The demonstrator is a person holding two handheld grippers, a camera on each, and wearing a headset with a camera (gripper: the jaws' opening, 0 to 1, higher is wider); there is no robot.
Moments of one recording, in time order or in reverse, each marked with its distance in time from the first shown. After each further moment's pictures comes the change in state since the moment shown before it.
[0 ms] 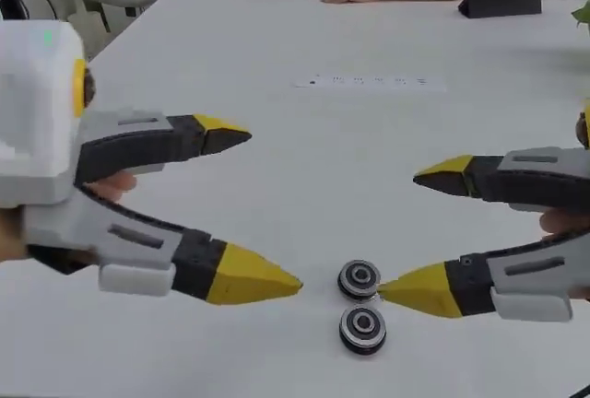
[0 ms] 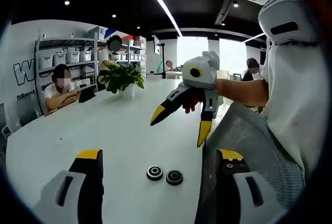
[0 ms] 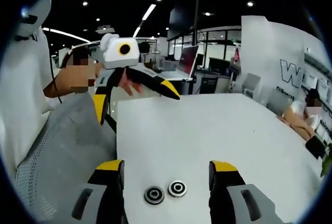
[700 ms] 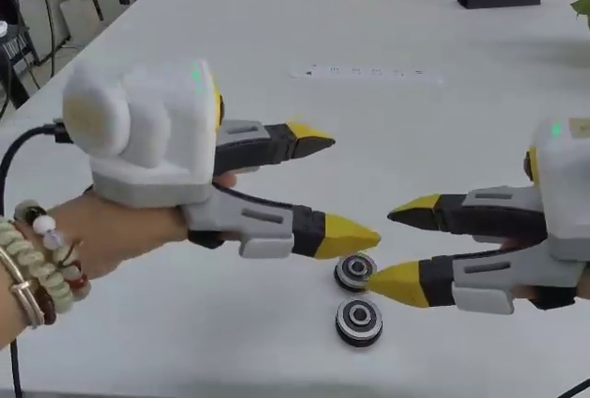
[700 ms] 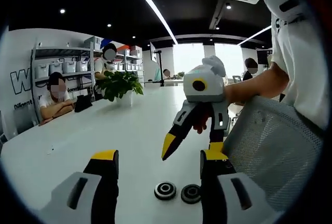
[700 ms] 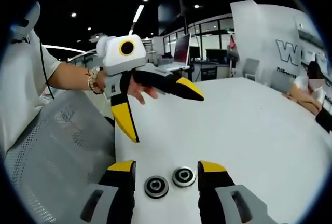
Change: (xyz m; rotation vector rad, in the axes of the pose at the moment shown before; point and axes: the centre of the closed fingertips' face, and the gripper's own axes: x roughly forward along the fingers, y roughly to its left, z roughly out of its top) left arm 0.068 0.014 -0.026 0.058 -0.084 0.010; right arm 0.028 -0.003 -0.055 0.146 0.026 0.054
